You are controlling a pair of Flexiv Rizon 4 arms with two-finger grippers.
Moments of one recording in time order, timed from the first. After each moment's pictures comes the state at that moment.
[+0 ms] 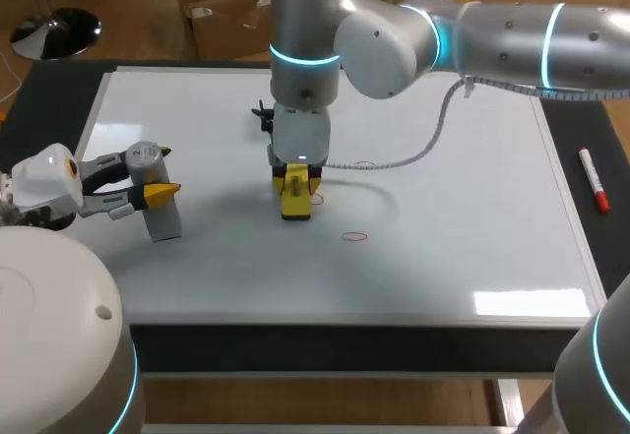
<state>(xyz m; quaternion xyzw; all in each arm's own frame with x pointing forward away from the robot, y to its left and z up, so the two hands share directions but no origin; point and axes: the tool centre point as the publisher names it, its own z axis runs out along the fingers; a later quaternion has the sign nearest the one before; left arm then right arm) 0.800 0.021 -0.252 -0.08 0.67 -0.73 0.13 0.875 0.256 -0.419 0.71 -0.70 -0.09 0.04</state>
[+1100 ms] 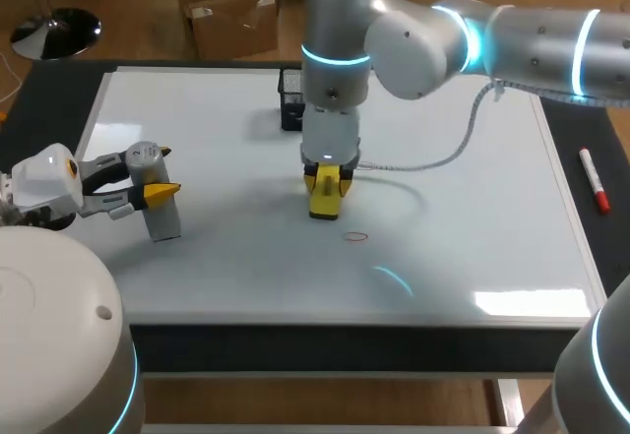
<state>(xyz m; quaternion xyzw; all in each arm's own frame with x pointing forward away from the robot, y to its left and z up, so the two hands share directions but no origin) 0.799 0.020 -0.252 -0.08 0.67 -0.73 0.13 0.879 0.198 -0.425 0.64 -0.76 -0.08 0.06</state>
